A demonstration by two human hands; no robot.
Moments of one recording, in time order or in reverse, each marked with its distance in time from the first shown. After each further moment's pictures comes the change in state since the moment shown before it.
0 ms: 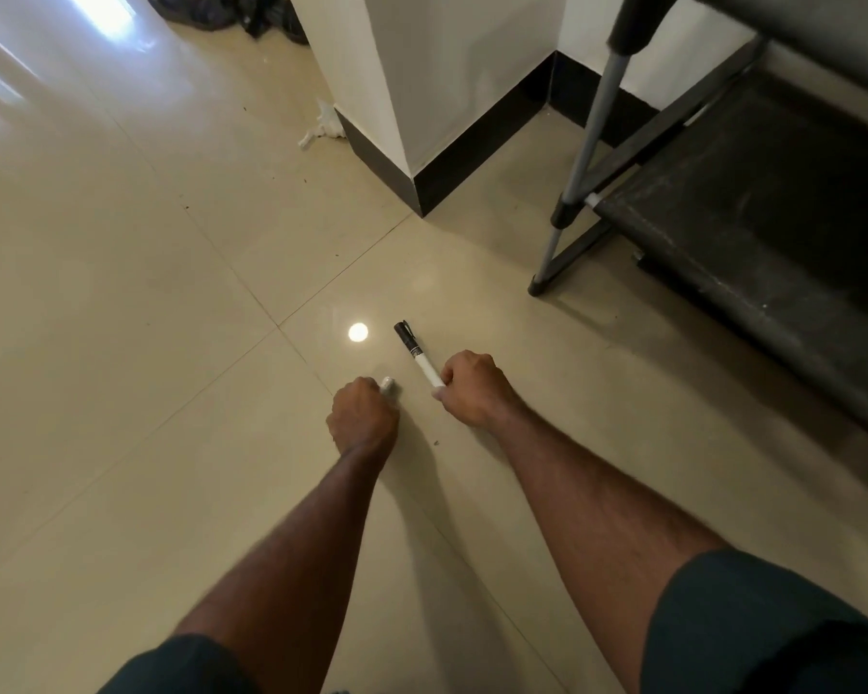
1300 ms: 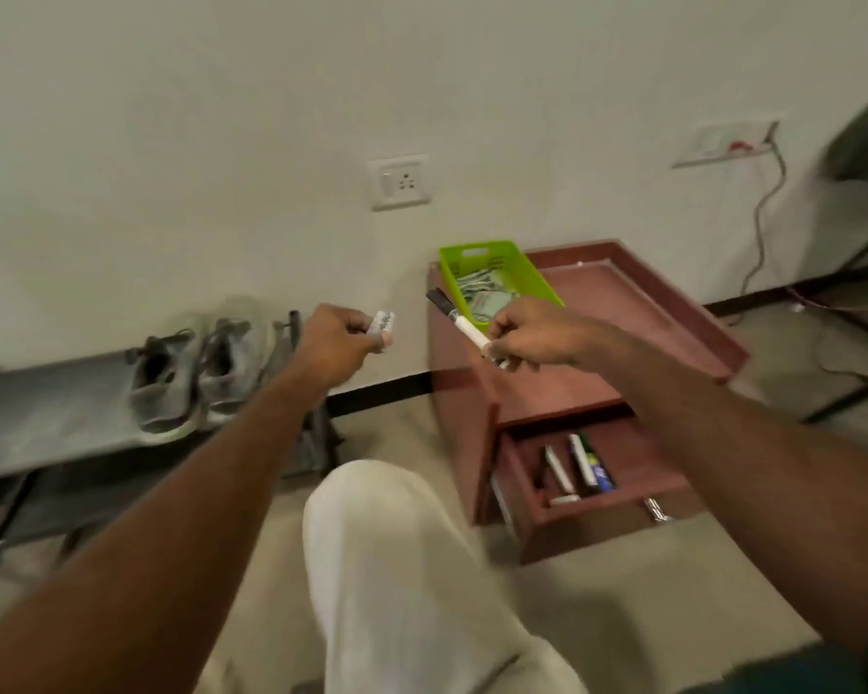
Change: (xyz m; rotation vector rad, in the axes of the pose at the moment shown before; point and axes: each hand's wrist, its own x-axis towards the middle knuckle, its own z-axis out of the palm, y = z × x) left_hand -0.687 0.326 -0.214 -0.280 -0.761 1.447; right_hand -0.858 0.225 -0.283 0.359 0.886 0.476
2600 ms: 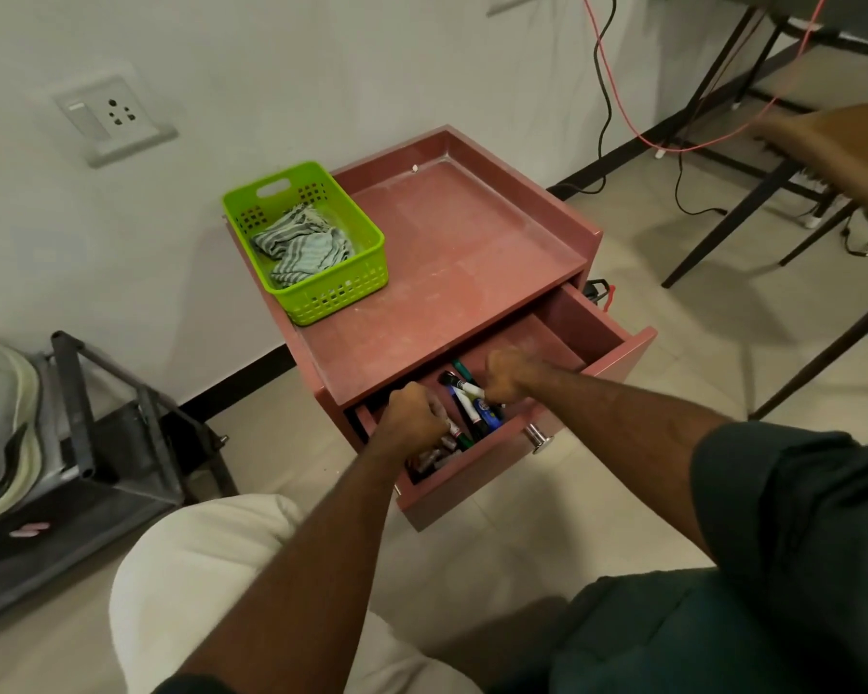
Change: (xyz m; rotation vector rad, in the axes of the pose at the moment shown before) left_hand -0.018 0.001 0.339 0.413 -0.602 -0.068; right_hand -0.019 0.276 0.037 -0.418 -0.196 0.507
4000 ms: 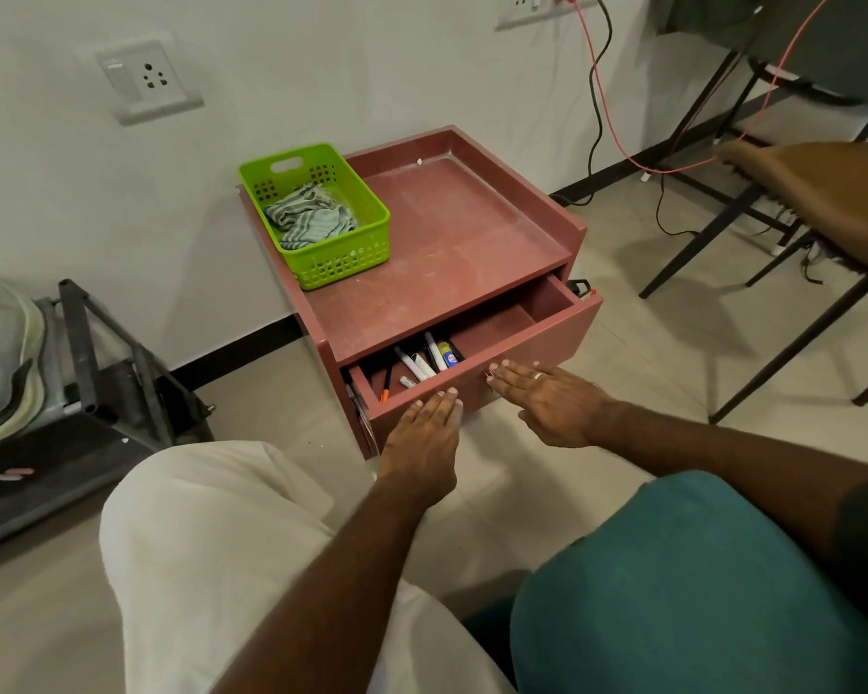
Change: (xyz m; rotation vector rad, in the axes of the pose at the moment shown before) left_hand -0.096 -0.017 0.059 0.657 0.131 0.442; right_hand -0.093 0.071 0.066 -0.347 0.286 -0.451
